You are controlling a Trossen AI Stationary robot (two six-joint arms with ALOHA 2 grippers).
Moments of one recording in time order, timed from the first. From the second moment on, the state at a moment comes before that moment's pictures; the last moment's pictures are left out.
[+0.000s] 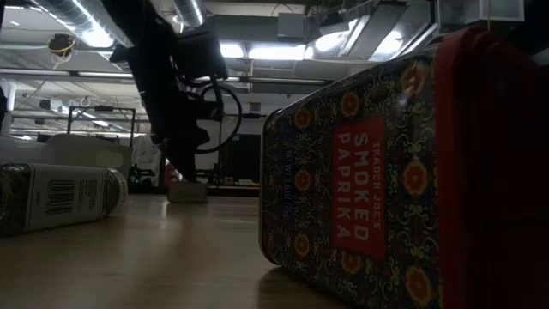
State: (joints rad) left arm 0.08 1.61 0.84 -0.48 -0.44 -0.34; right arm 0.63 1.46 1.48 -1.15 0.55 0.95
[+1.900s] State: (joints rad) left arm 0.03 1.61 0.88 -0.54 -0.45 -0.34; right arm 0.63 1.46 1.48 -1.15 0.57 0.94
